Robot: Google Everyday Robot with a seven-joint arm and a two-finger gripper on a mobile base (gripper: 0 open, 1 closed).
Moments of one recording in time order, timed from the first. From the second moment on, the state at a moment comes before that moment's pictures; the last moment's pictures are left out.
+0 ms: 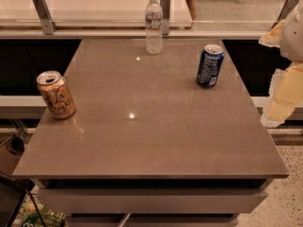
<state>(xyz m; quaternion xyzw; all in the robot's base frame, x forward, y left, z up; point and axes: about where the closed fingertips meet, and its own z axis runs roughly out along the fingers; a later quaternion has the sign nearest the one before) 0.438 -0.214 0.986 -0.60 0.78 -0.05 0.17</state>
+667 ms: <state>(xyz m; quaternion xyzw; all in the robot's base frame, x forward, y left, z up) 0.440 -0.216 0.988 -0.59 0.78 -0.05 0.18</state>
